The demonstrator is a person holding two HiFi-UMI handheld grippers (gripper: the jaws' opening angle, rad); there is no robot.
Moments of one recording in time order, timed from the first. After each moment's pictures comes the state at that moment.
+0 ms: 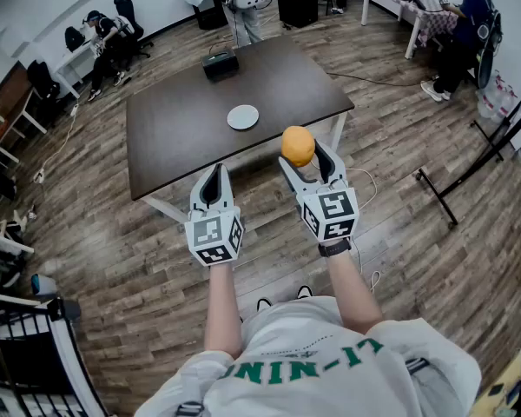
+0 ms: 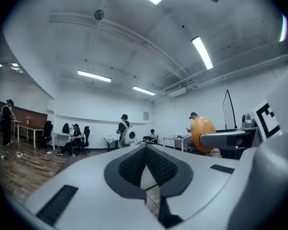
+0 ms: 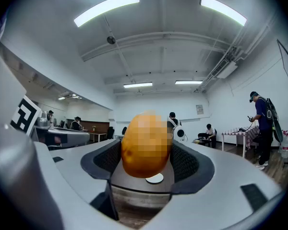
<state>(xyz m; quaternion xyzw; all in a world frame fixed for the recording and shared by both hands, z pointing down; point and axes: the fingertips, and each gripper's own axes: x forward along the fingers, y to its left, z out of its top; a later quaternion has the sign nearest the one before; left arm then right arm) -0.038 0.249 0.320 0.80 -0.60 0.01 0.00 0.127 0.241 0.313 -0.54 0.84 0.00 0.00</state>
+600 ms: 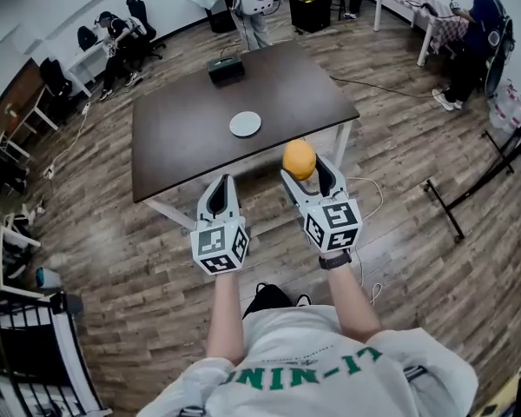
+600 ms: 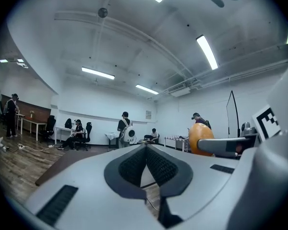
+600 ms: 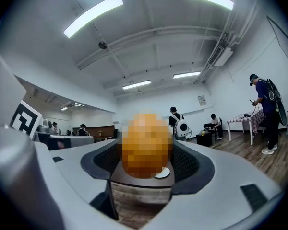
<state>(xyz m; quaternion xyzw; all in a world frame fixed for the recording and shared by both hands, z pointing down) 0.012 0.241 0.338 0.79 -0.61 0.01 0.03 0.169 0.228 0.340 -0.52 0.85 -0.06 0.03</state>
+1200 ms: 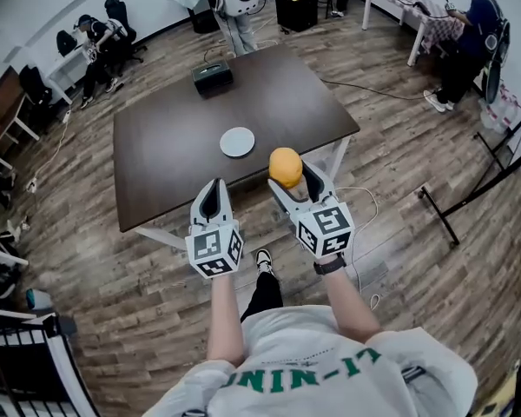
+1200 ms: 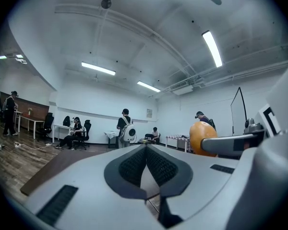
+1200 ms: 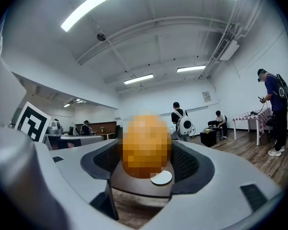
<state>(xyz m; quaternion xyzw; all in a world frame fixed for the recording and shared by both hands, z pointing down) -0.019 0.089 0.375 0.79 -0.61 0.01 0.04 0.126 0.091 0.372 -0.50 0.87 -0.07 0.01</state>
